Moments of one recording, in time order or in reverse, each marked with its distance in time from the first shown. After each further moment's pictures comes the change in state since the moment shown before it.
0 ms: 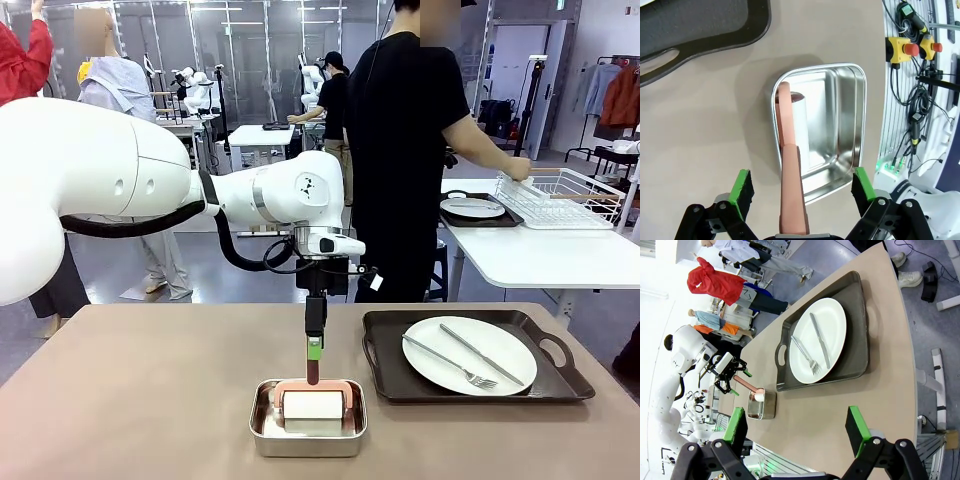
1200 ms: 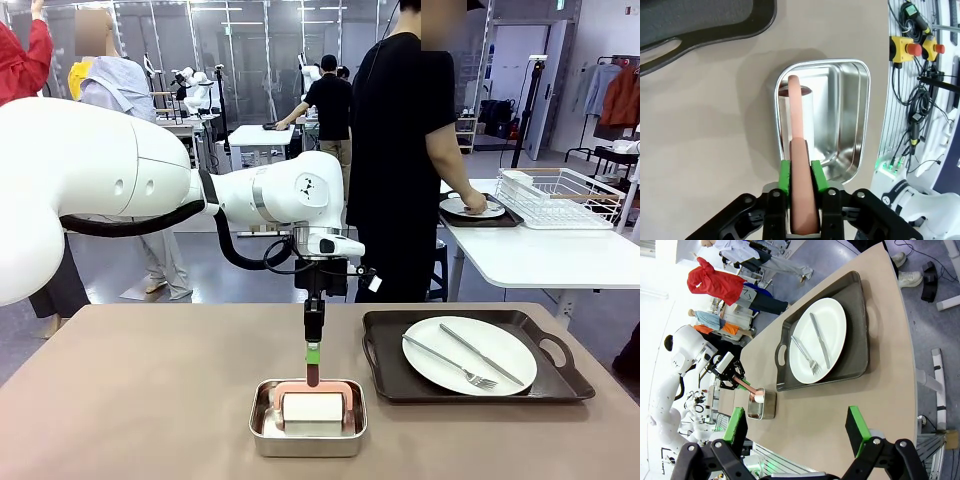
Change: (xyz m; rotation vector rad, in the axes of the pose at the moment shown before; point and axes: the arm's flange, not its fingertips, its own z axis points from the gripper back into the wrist) left arm -0.002 0.001 -0.001 0.005 0.018 0.032; right arm 0.000 0.000 0.000 0.000 0.000 0.000
